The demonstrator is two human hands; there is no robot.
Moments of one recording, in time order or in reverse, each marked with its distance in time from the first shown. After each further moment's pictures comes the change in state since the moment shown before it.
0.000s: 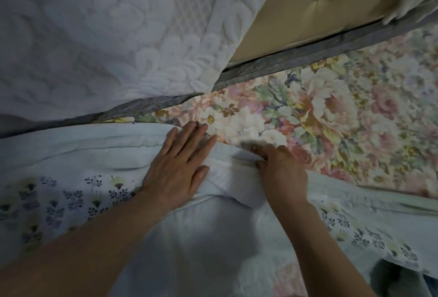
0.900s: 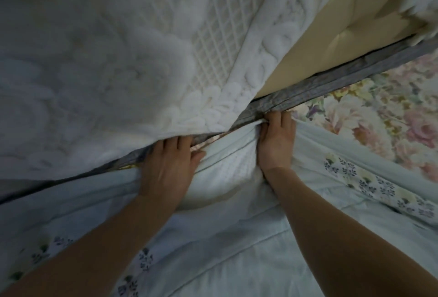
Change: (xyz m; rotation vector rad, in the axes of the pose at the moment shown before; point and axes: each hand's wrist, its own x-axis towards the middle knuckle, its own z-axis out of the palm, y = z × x) left_hand 0.064 -0.071 -0.023 0.123 0.017 -0.416; right_hand 0.155 -0.052 0.063 0.446 0.475 -0.093
